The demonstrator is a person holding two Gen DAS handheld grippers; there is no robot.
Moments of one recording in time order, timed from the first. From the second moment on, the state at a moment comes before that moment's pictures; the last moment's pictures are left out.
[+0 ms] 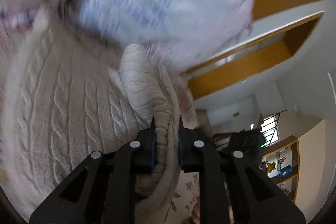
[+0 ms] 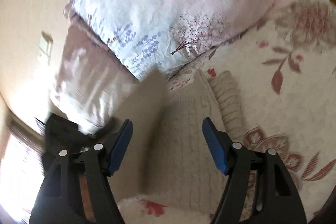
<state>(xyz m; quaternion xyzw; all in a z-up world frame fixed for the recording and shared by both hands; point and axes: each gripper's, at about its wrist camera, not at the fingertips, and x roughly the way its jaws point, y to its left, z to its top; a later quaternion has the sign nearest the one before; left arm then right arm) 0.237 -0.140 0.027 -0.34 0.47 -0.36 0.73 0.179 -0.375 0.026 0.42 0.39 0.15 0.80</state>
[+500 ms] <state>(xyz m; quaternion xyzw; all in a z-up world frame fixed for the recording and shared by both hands) 0.189 -0.048 0.056 -0.19 0.41 -0.23 0.86 0.191 -0.369 0.009 0.38 0.50 0.15 0.76</state>
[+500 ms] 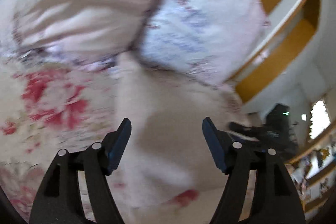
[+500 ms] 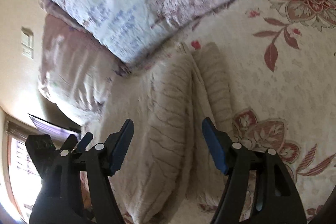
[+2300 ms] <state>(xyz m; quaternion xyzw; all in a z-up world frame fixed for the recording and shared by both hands) 0.175 -0.025 0.013 -0.26 0.49 -0.30 0.78 0.124 -0.381 0.048 0.33 0.43 0.07 0.84</state>
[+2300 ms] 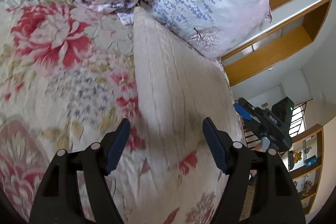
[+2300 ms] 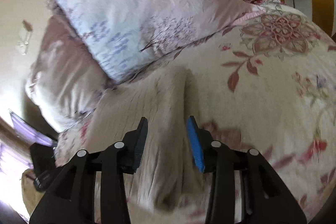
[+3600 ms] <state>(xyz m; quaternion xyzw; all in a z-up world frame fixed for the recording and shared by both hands) 0.162 -0.024 0.005 -0.23 0.51 -0.29 0.77 0.114 -0.393 0.051 0.35 0.42 0.06 0.83</state>
